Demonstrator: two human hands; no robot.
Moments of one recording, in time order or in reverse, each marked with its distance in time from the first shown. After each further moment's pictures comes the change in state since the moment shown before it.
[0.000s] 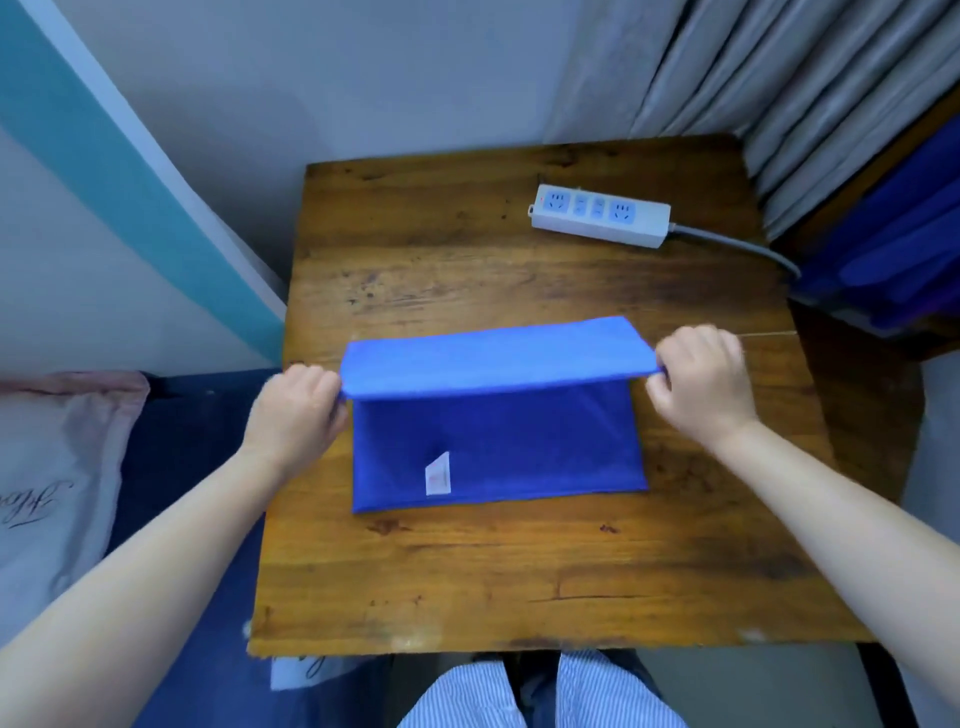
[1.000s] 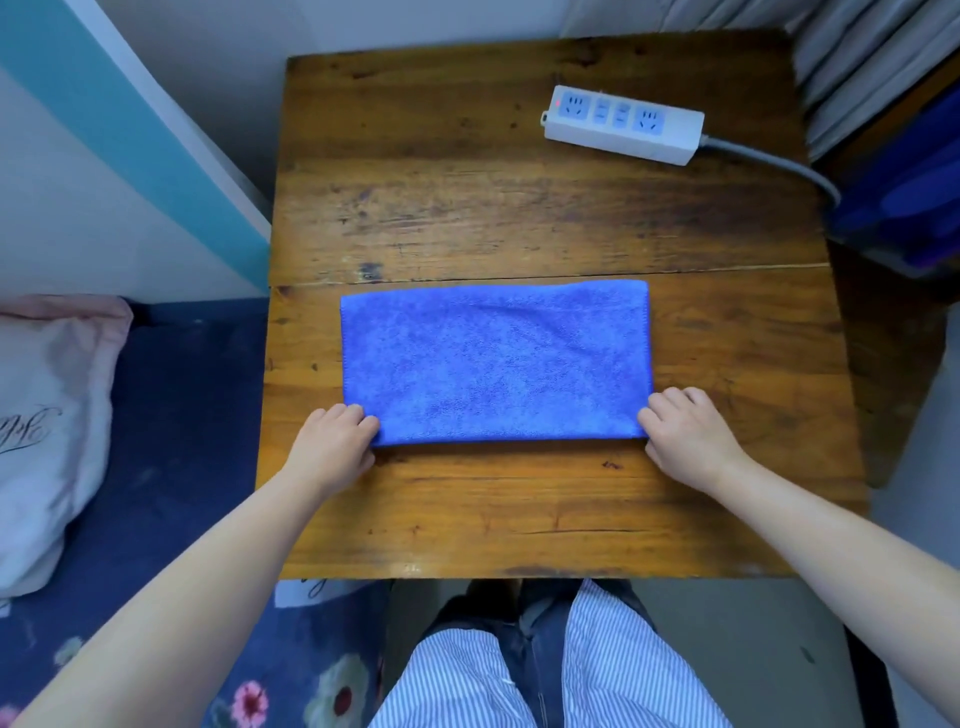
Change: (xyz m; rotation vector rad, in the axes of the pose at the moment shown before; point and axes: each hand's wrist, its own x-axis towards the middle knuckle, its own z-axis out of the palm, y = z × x) left_hand -0.070 0.043 0.060 0.154 -0.631 -0.031; right_hand -0.096 -0.016 0.031 -0.113 -0.561 -0.267
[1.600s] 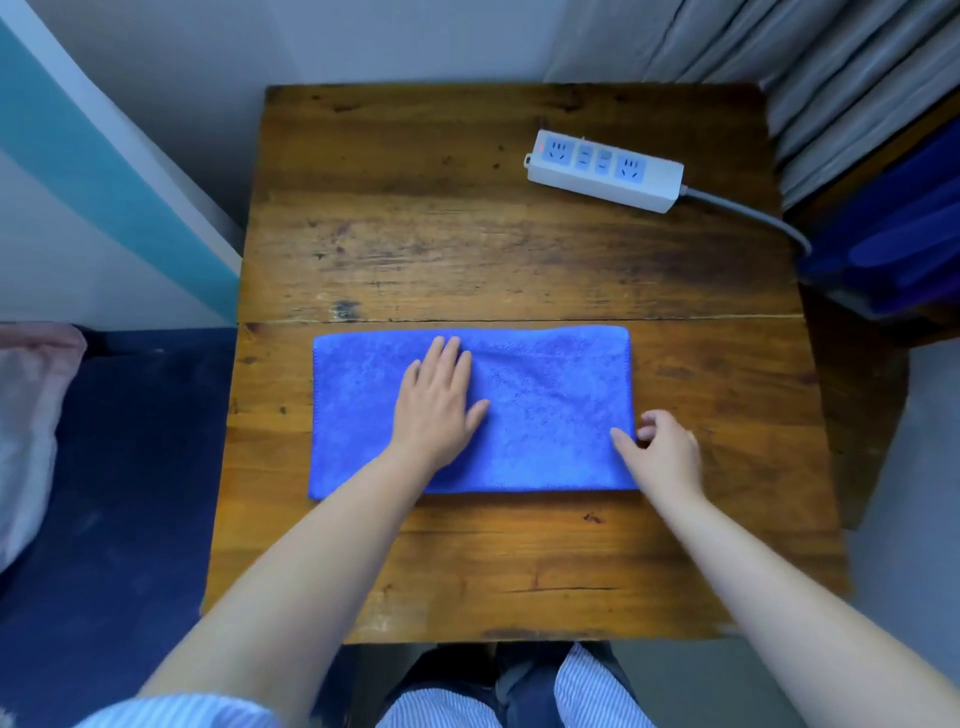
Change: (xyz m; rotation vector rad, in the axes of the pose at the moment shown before) left_hand 0.103 0.078 -0.042 -0.417 0.175 -0.104; right_hand 0.035 -0.006 -0.001 0.814 -0.027 0.978
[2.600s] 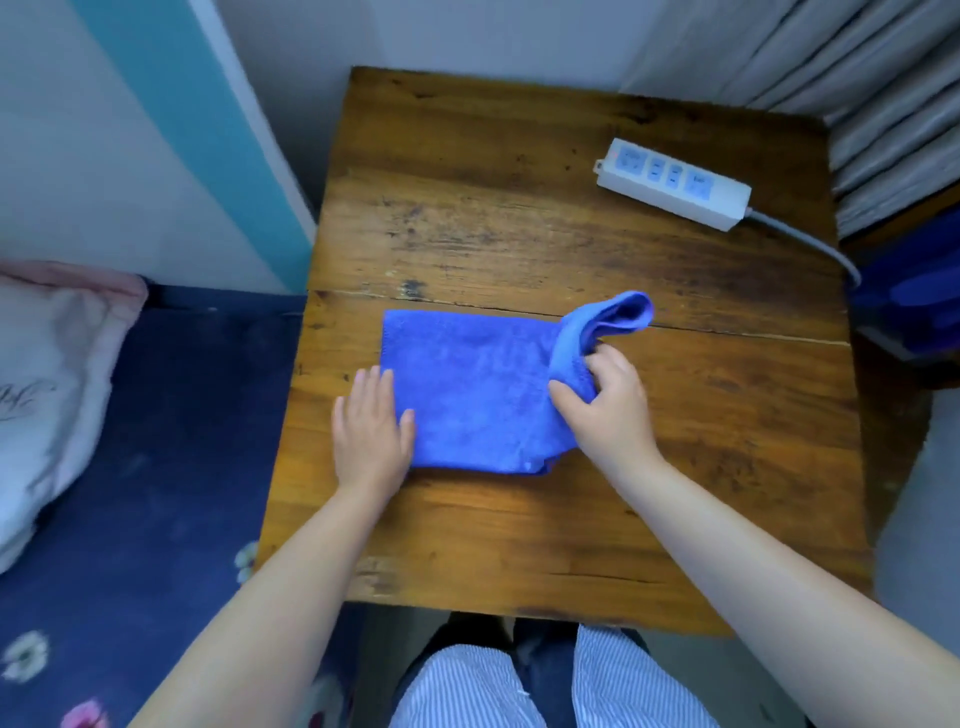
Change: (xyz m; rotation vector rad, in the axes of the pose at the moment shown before) left_hand -0.080 -0.081 0.002 -0.213 0.171 -0.416; right_hand -0.064 -0.131 0.004 0.269 -0.021 -0.459
